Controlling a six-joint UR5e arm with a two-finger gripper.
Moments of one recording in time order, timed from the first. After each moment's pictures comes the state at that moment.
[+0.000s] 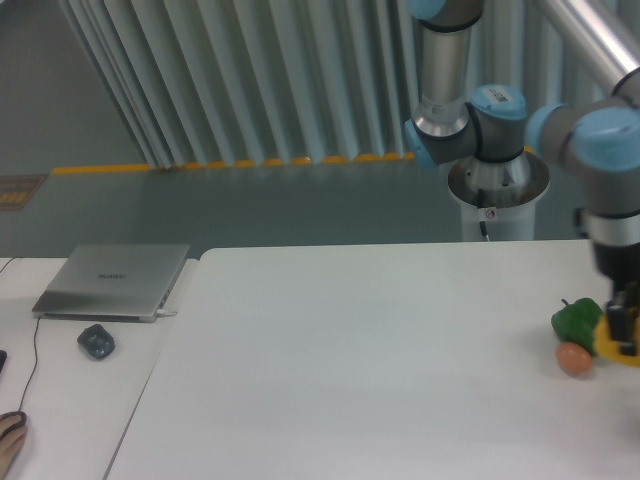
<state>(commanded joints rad) 2.72 -1.85 -1.52 -1.04 1.43 2.39</state>
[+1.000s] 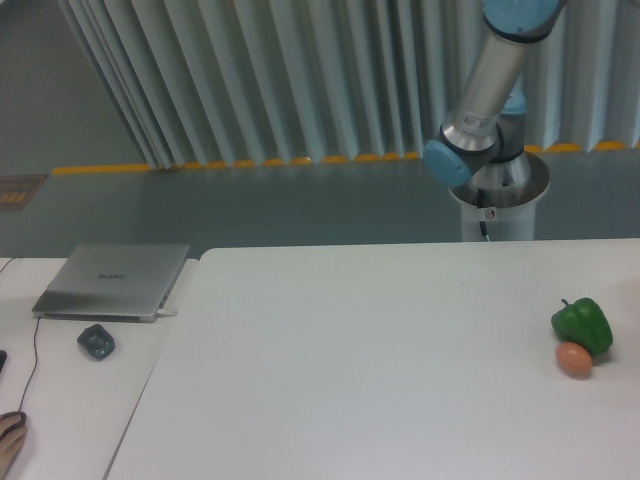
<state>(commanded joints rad) 3.09 -2.02 -1.45 -0.97 1.25 2.57</state>
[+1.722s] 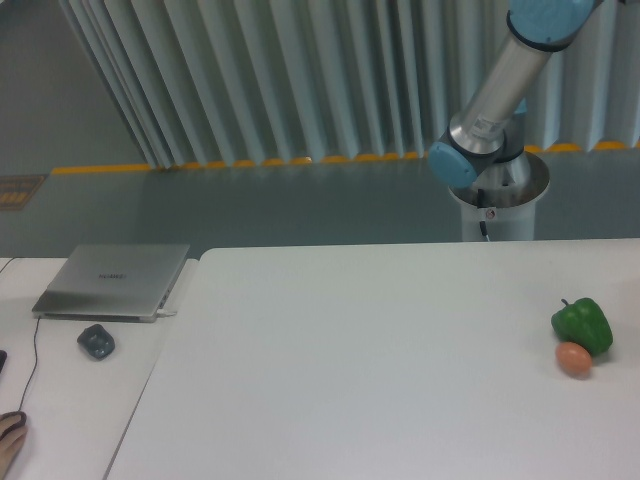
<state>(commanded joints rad) 3.11 -2.02 -1.44 -0.95 1.25 2.37</state>
